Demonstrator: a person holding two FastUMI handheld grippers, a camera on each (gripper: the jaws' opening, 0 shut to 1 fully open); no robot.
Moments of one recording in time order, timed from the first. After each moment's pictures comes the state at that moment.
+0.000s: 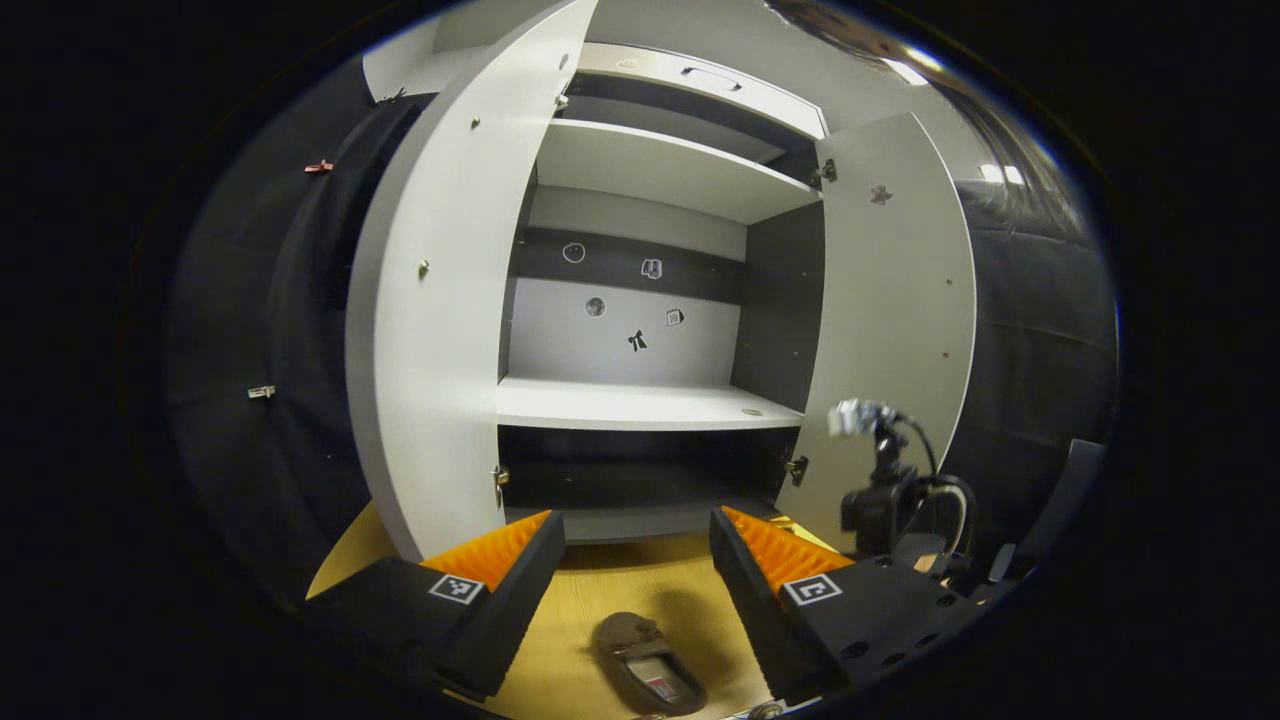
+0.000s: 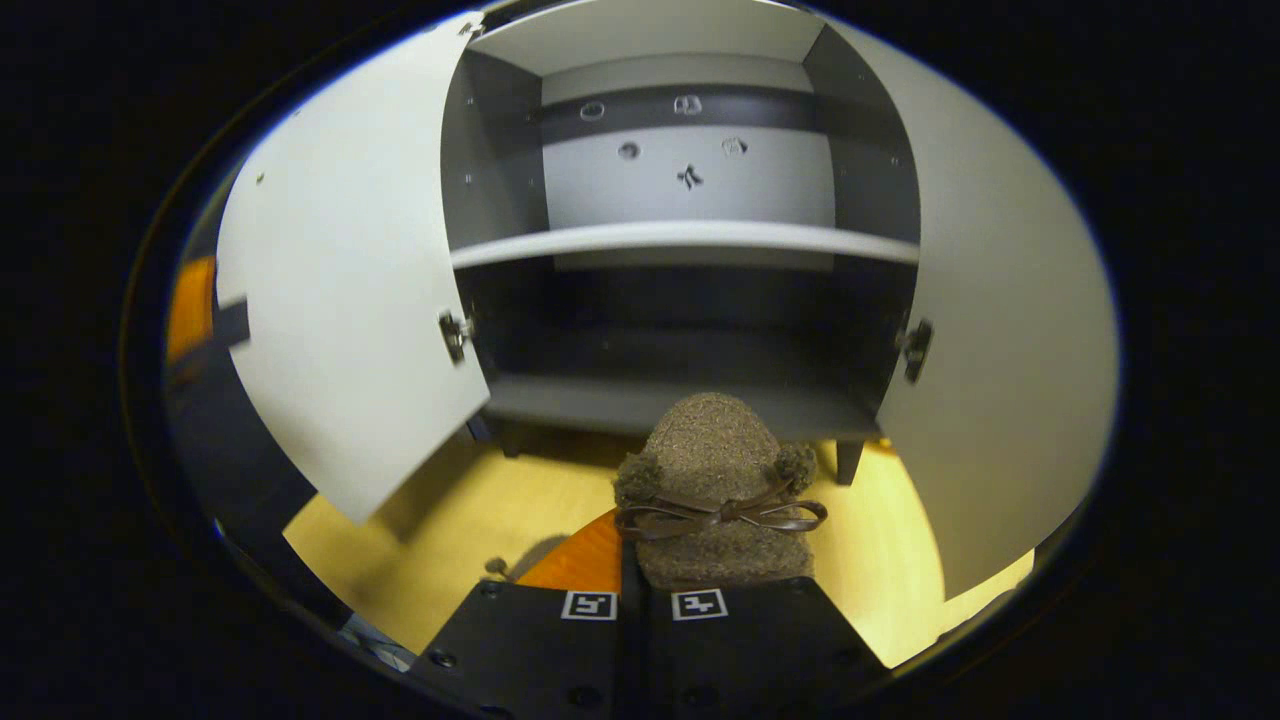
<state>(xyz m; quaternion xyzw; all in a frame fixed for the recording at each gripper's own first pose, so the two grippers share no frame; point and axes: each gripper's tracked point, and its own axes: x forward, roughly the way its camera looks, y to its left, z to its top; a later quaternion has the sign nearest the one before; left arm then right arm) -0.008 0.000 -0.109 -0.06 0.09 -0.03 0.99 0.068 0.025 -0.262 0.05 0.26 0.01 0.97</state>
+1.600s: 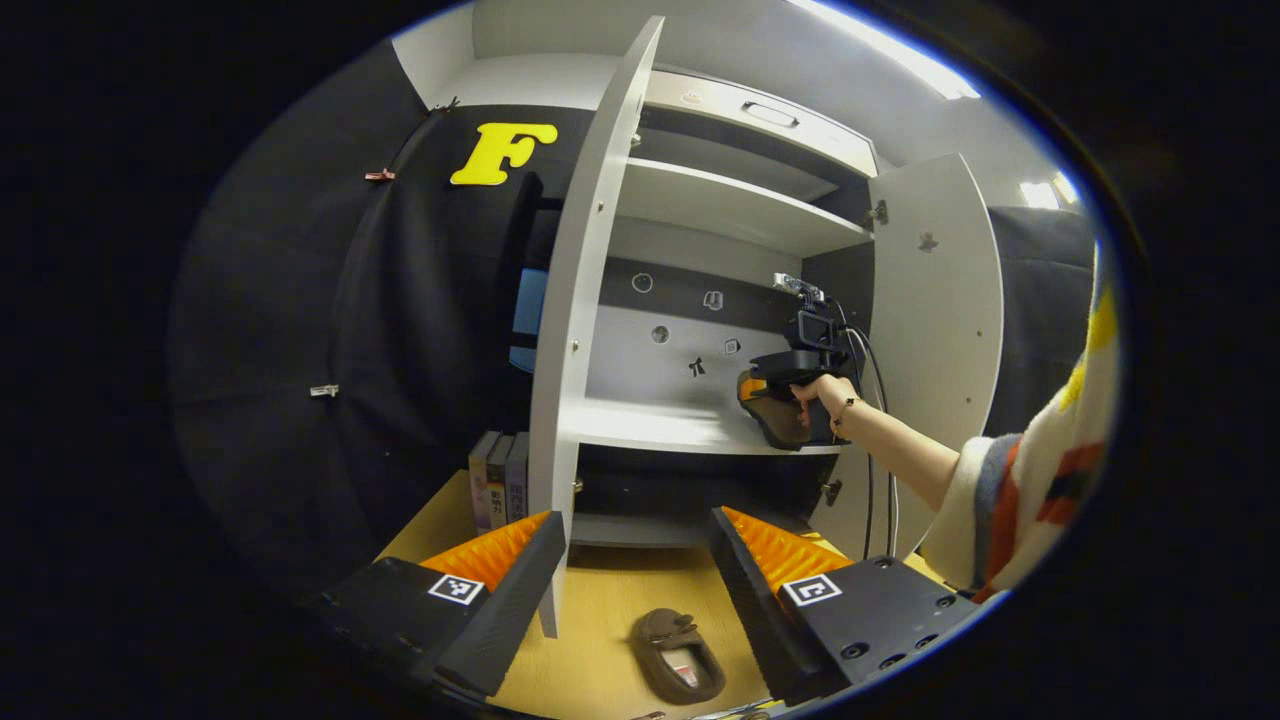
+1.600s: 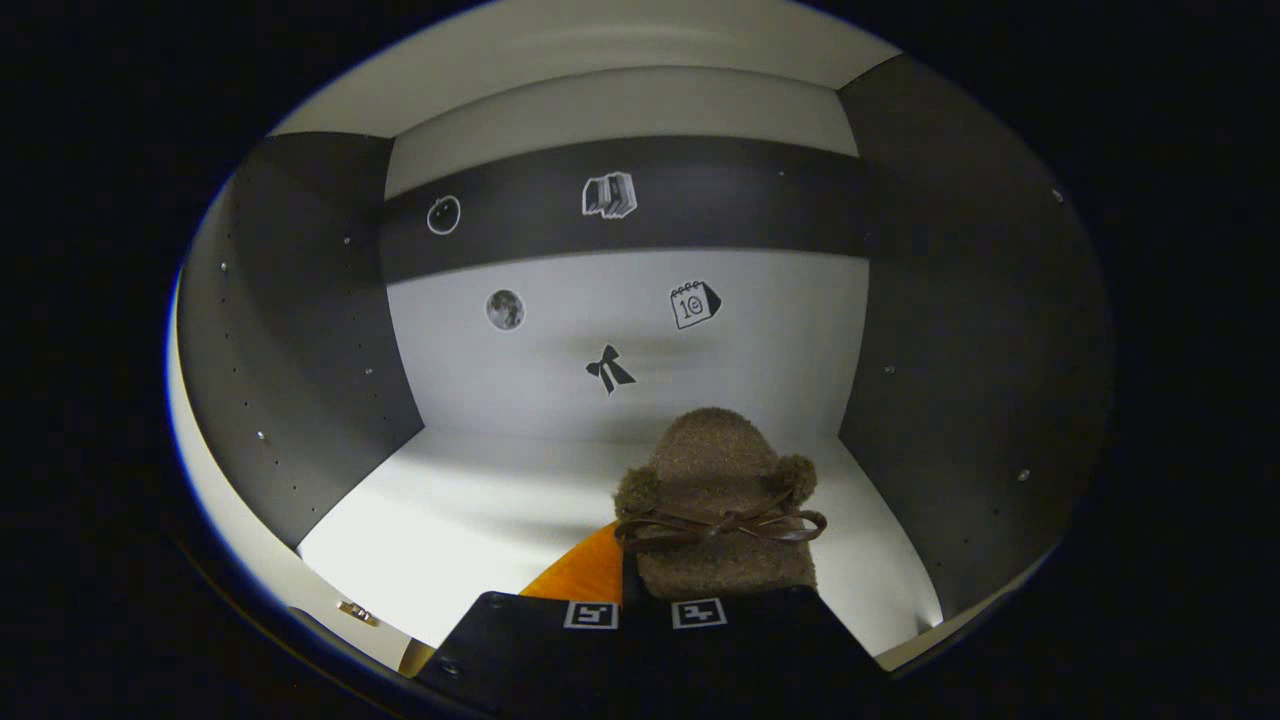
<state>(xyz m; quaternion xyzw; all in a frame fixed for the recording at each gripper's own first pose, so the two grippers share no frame) -0.052 0.060 -0.076 -0.08 0.09 0.05 0.99 0.386 -0.063 -0.151 0.04 0.23 -0.07 0.97</state>
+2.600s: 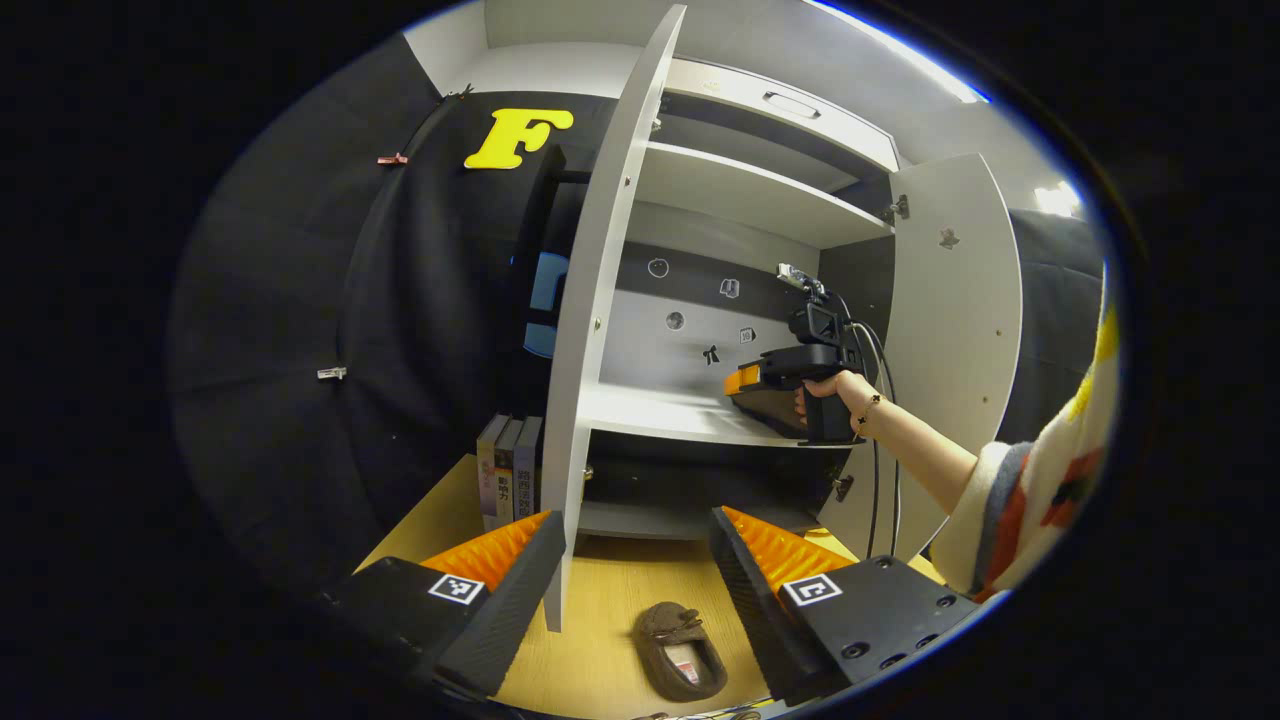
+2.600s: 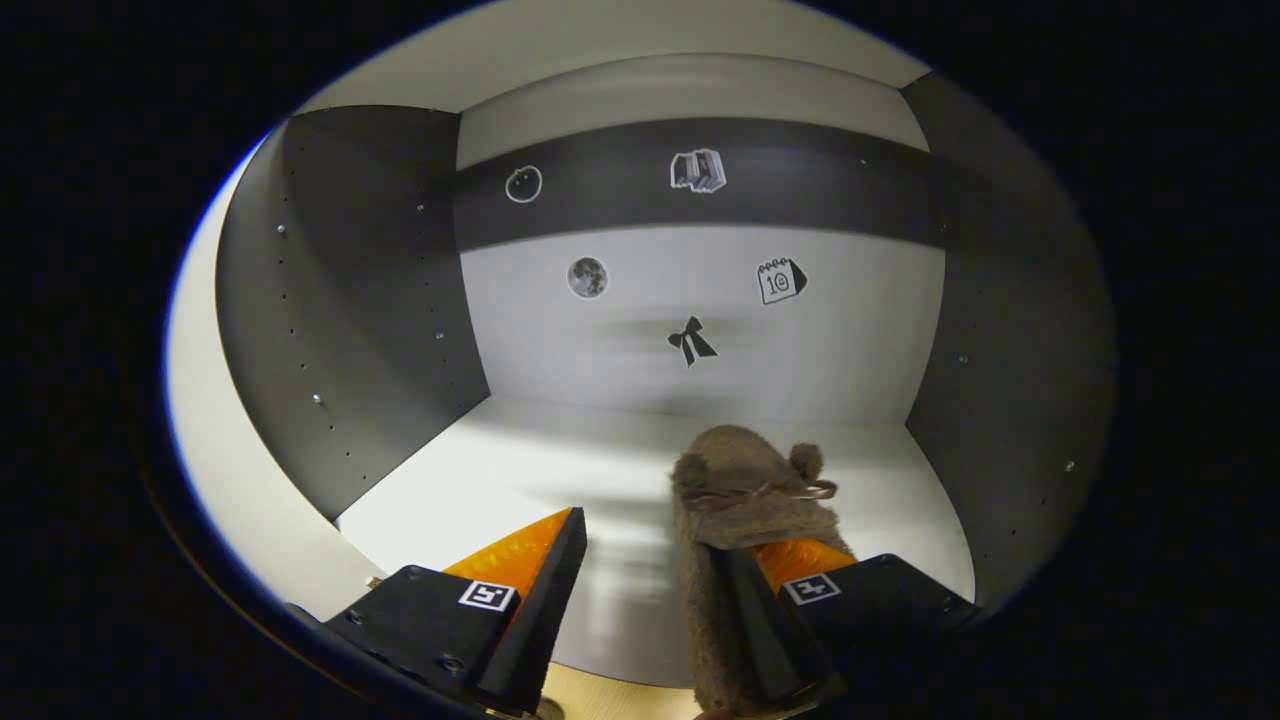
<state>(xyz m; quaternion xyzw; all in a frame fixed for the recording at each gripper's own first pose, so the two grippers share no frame) -0.044 0.064 -0.087 -0.09 0.10 0.06 0.99 0.365 -0.017 -0.149 0.04 0.24 0.03 0.97</state>
